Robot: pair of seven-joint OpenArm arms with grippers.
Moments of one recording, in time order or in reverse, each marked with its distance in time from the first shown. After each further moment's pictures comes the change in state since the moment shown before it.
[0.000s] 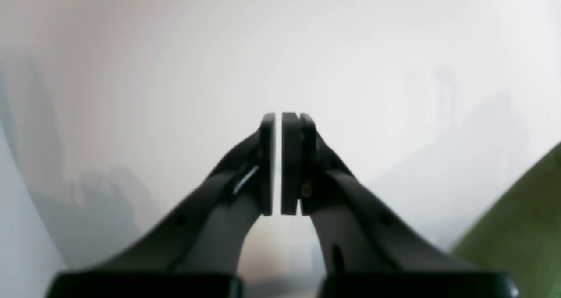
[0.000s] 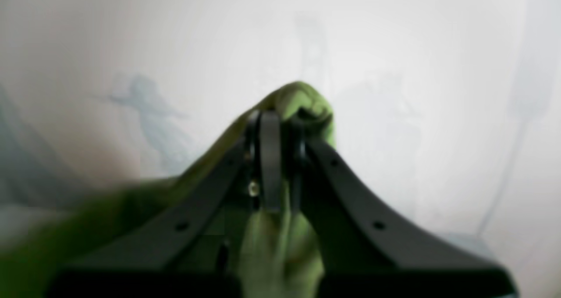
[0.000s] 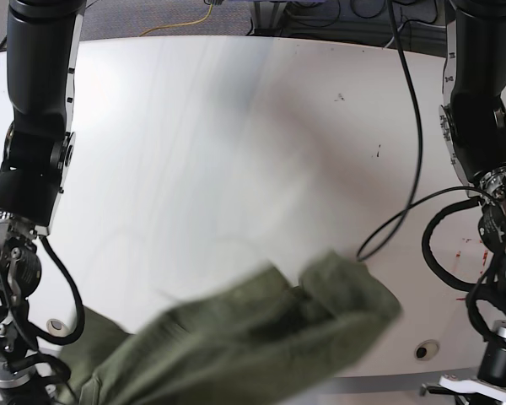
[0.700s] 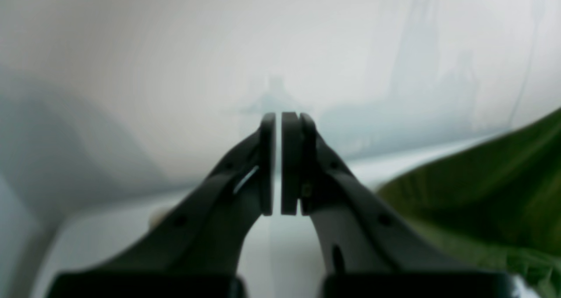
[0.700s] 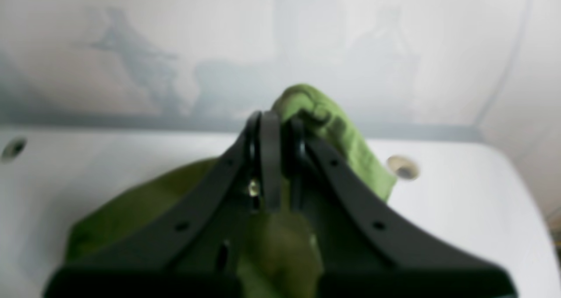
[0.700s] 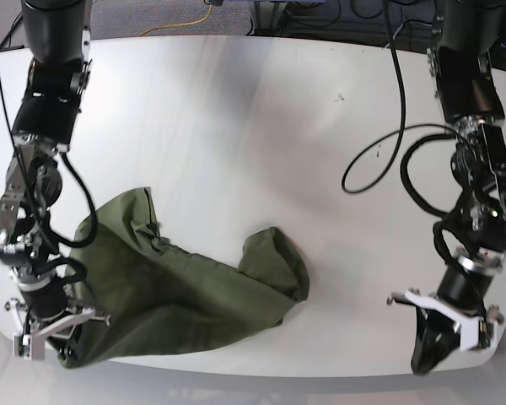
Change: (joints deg) left arm 20.9 0.2 -0.6 2.2 -5.1 0.1 0.0; right arm -25.1 -0.4 7.9 10.5 0.2 0.2 -1.4
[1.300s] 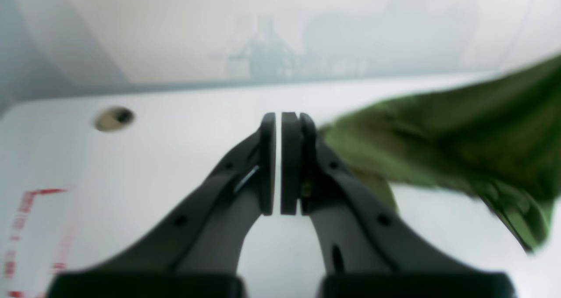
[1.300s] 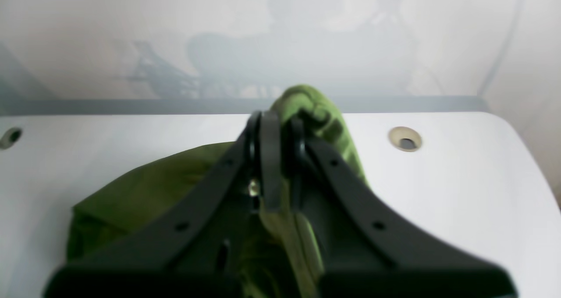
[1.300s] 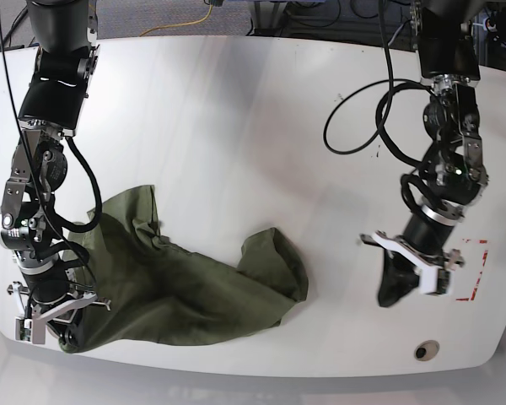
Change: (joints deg) left arm 12.4 3.8 3.4 0.4 0.8 0.8 0.0; right arm -3.3 -0.8 1.8 1.0 -0.4 -0.2 0.3
